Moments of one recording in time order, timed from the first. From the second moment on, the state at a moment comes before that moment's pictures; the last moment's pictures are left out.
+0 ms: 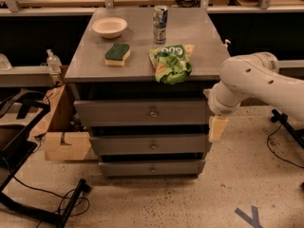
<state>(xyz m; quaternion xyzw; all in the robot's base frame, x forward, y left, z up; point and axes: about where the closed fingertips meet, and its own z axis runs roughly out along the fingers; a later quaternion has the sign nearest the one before) 0.620 -0.218 0.701 -0.69 0.70 -0.09 0.16</state>
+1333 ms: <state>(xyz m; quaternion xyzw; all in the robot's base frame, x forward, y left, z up) 0.661 -0.222 0.674 -0.69 0.71 -0.08 0.12</state>
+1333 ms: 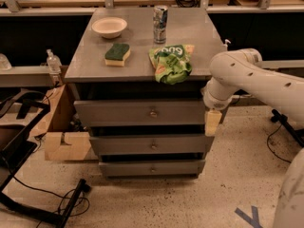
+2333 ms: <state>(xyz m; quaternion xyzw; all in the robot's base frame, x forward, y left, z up) 0.645 -0.213 0.655 -0.68 0.72 -0.06 0.12</state>
